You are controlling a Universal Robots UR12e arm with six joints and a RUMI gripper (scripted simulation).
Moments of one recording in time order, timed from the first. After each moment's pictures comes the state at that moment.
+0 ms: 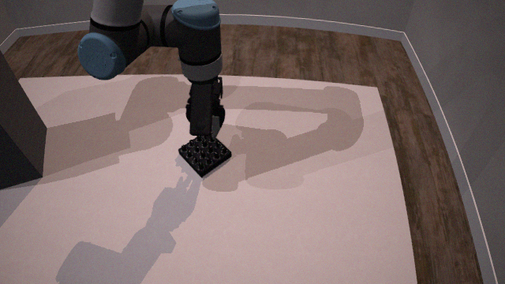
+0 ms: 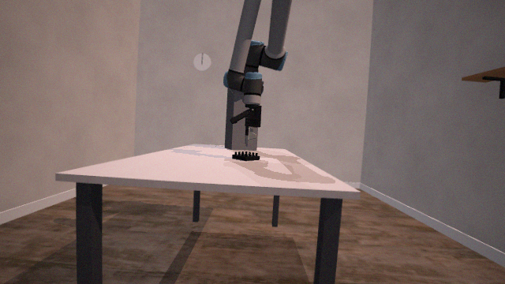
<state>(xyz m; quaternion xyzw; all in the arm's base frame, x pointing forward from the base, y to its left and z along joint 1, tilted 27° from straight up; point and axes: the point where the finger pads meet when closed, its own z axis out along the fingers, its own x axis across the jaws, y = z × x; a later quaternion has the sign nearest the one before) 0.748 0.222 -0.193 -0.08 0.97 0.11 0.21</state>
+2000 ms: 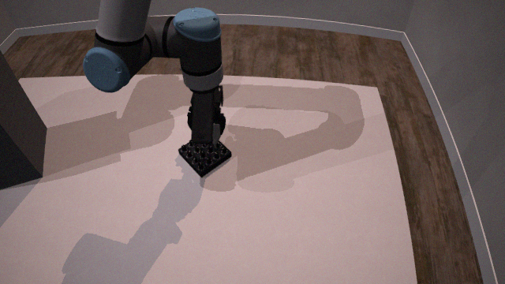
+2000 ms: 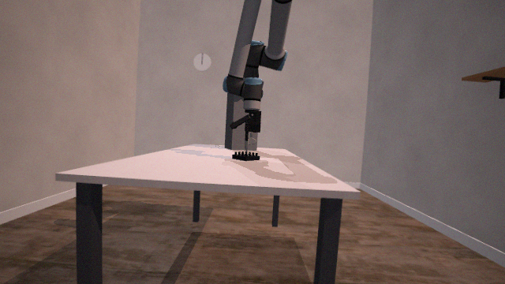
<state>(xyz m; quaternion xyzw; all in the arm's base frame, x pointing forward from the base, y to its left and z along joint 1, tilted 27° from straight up) 0.759 0.229 -0.218 -0.08 0.97 0.11 0.21</state>
